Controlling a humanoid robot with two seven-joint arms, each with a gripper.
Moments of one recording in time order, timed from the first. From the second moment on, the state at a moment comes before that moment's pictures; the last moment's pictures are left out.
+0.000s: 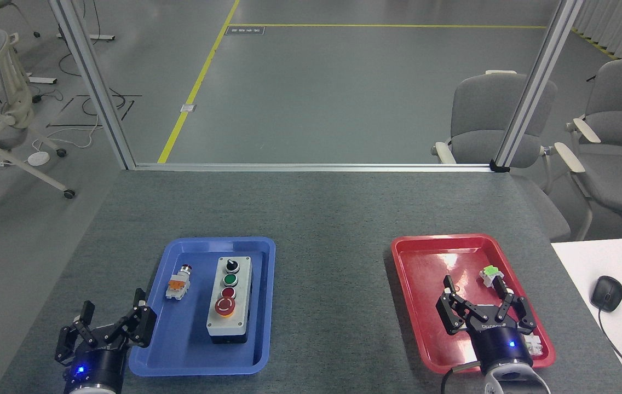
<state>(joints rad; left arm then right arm) 0.02 0.13 0.13 -1.50 -1.21 0.02 0.11 -0.08 0.01 -0.18 -1.43 1.46 -0.22 -0.03</state>
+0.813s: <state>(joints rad) 0.05 0.09 0.11 -1.56 -1.22 0.03 0.19 -0.07 0.01 -0.17 -1.41 1.45 -0.18 -0.03</state>
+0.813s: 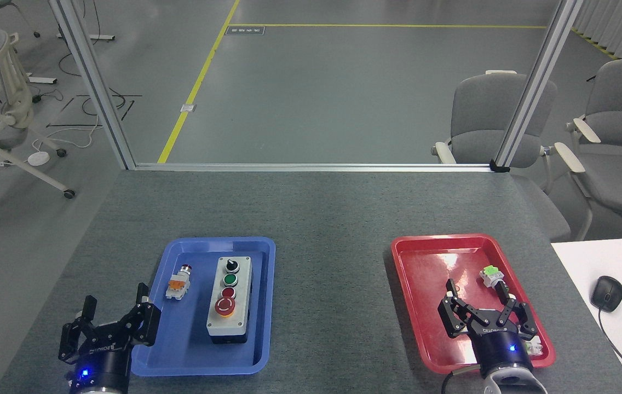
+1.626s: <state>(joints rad) 0.05 -0.09 -0.14 -1.38 -1.52 0.18 0.22 -0.08 0.02 -0.15 -1.38 1.46 -0.21 -0.03</state>
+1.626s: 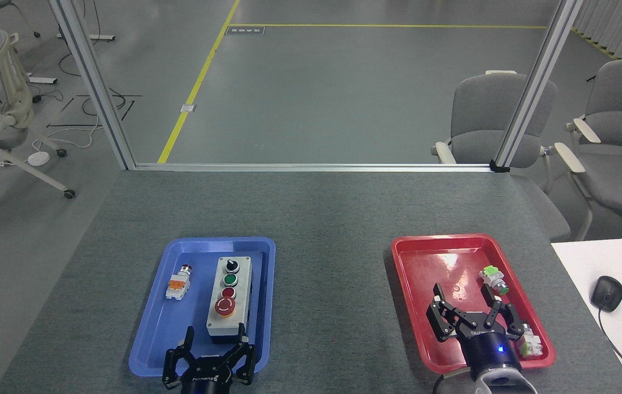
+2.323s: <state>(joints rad) -0.10 -0.08 -0.14 -1.17 -1.51 0.19 0.21 -0.07 0.03 -0.15 -1.38 1.46 -0.21 -0.03</state>
